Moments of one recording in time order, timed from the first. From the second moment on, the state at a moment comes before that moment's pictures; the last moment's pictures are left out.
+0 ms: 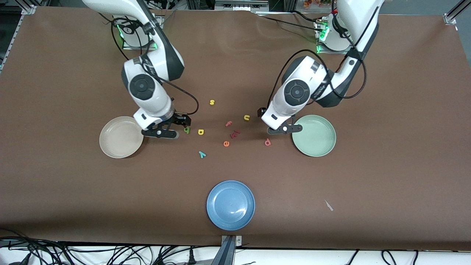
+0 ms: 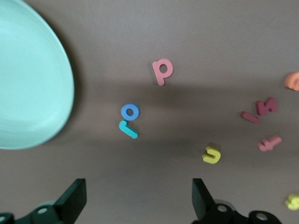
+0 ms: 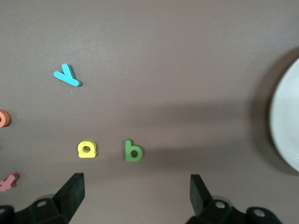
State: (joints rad) left arm -0.35 0.49 -0.27 -1.78 -0.05 2.07 -0.74; right arm 0.57 0.40 -0.09 -1.93 0.04 2.31 0.54
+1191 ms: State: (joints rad) left arm -0.34 0.63 -0.24 -1.83 0.01 2.25 -0.95; right arm 0.58 0.55 -0.08 -2.02 0.04 2.57 0.55
